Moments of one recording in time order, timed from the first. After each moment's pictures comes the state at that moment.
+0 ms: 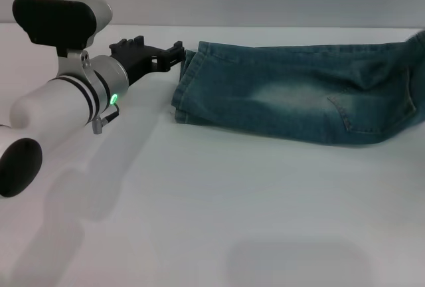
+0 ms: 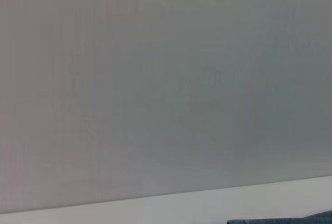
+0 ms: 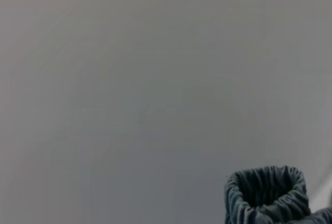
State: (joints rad) left arm -0.48 -2.06 1.90 0.92 -0.48 -0.03 -0.10; right arm 0.36 2.07 -0.53 -0.50 1.80 1.11 -1.30
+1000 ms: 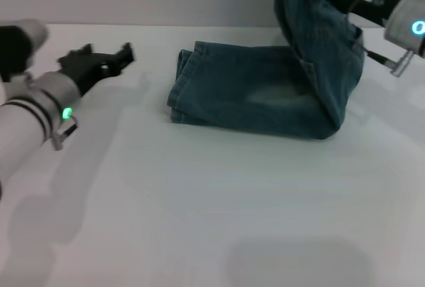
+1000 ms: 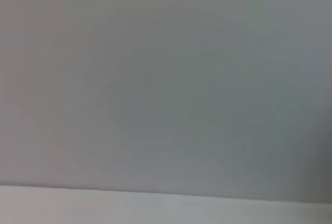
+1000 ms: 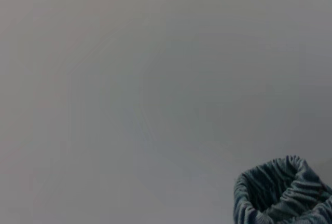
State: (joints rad) left arm -0.34 -2.06 1.82 0.92 -0.48 0.09 -0.12; right arm 0.68 2.07 -1.02 -0.57 1.81 0.93 -1.10
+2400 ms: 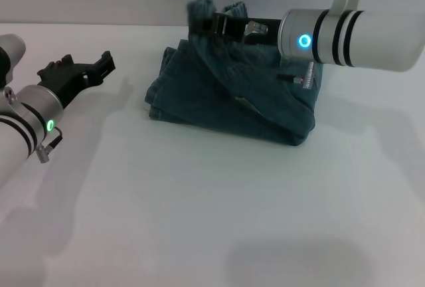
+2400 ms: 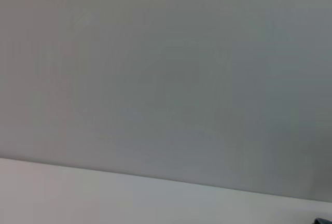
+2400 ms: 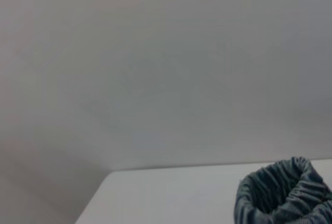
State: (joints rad) left arm -0.29 -2.06 1.80 0.91 -0.49 0.13 -0.12; right arm 0.92 2.08 -1.43 -0.43 1.80 0.73 -1.01
